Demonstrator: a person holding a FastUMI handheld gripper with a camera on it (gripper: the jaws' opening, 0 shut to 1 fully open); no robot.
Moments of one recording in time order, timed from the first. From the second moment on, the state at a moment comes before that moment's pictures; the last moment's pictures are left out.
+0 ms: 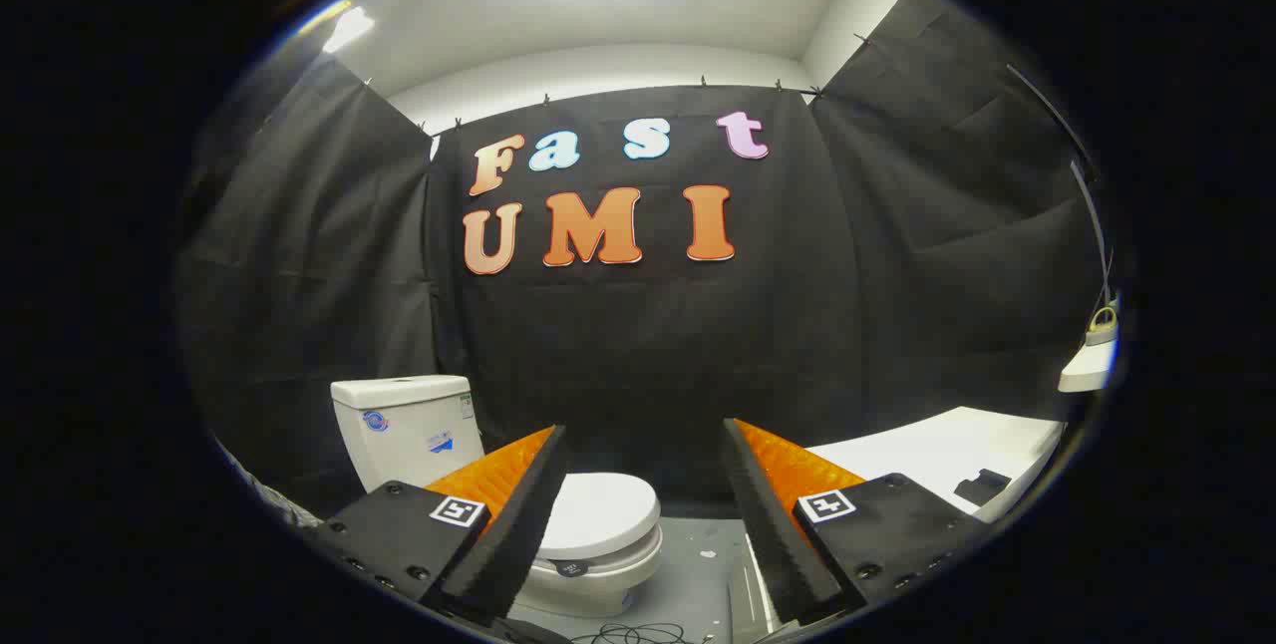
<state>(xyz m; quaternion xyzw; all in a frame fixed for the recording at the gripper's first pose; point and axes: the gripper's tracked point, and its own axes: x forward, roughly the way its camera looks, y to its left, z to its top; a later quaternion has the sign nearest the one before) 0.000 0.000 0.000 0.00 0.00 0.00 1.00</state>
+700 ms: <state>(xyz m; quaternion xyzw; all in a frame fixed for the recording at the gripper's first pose) 0.001 0.005 -0.005 0.00 0.01 0.01 1.00</state>
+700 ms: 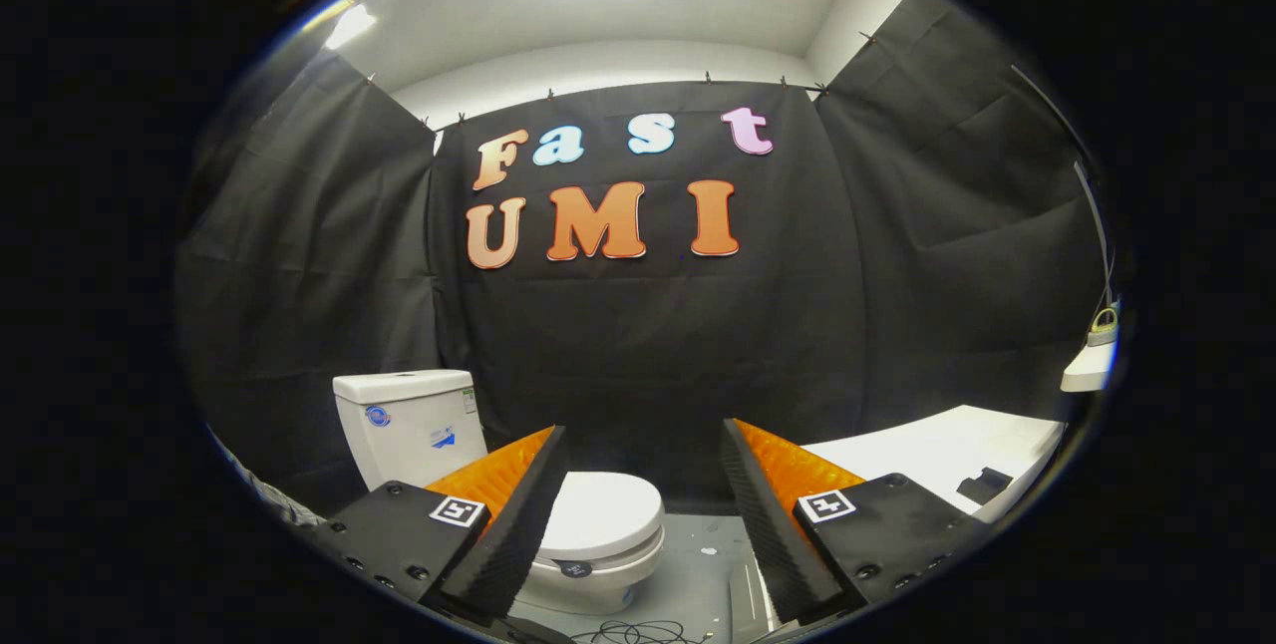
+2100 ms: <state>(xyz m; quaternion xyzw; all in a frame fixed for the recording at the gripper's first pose) 0.010 0.064 -0.004 -0.03 0.00 0.04 1.00</state>
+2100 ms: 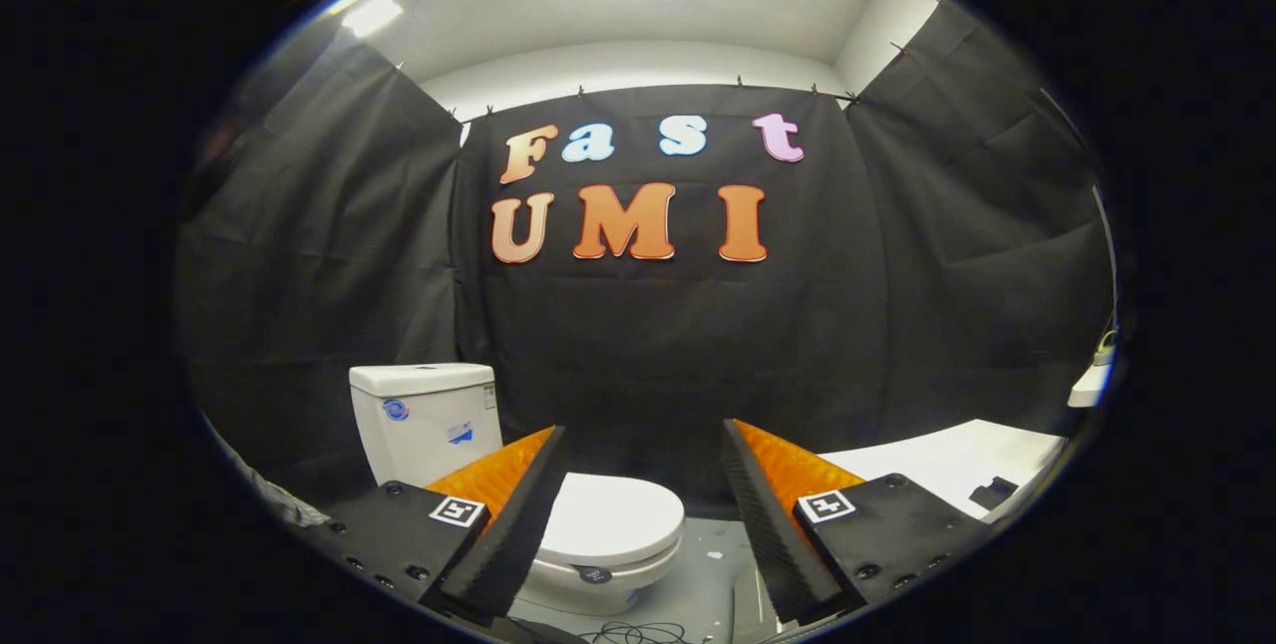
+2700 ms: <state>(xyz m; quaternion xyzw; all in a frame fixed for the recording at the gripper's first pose) 0.051 0.108 -0.043 0.04 0.04 0.07 1.00</state>
